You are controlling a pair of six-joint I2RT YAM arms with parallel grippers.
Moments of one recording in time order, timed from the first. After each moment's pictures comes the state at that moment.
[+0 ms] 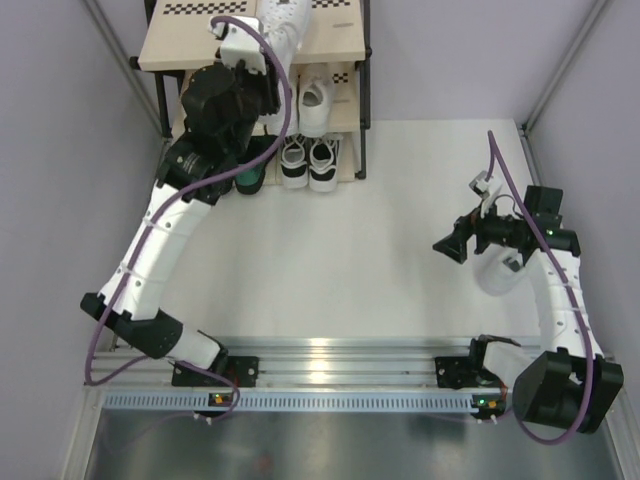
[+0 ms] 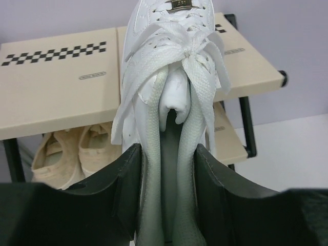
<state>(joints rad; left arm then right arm) -0.58 1.45 1.90 -0.37 -0.37 0.05 -0.20 1.05 0.89 -0.72 -0.96 -0.53</state>
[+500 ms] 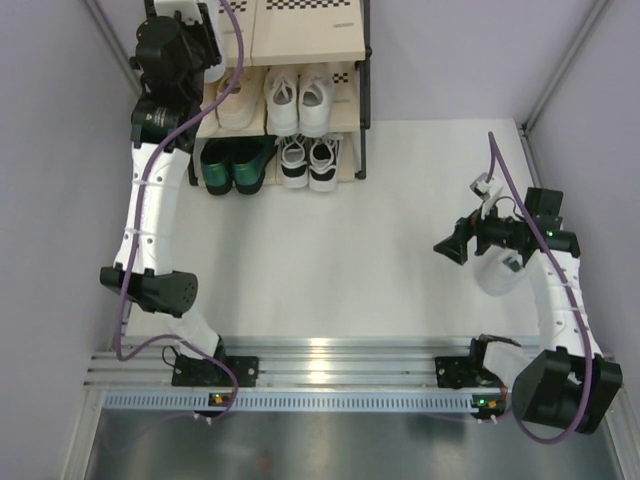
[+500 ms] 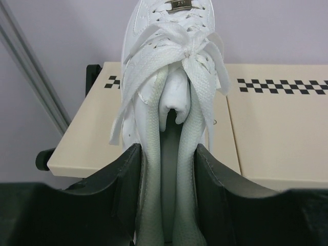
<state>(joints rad) -0.21 1.70 2.23 -0.40 -0.29 0.03 -0.21 1.05 0.87 -0.71 -0.95 -0.53</state>
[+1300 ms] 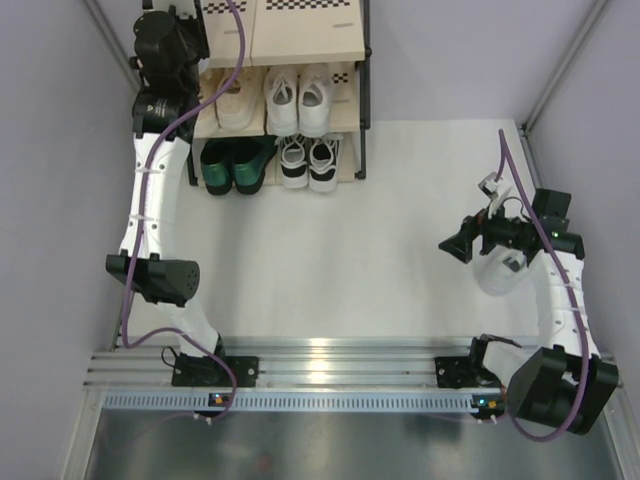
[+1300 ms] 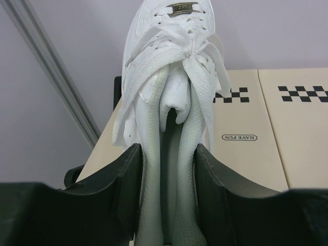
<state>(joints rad) -0.14 1.79 2.29 -0.33 -0.31 0.14 -0.27 1.05 0.87 -0.71 -0.97 -0.53</state>
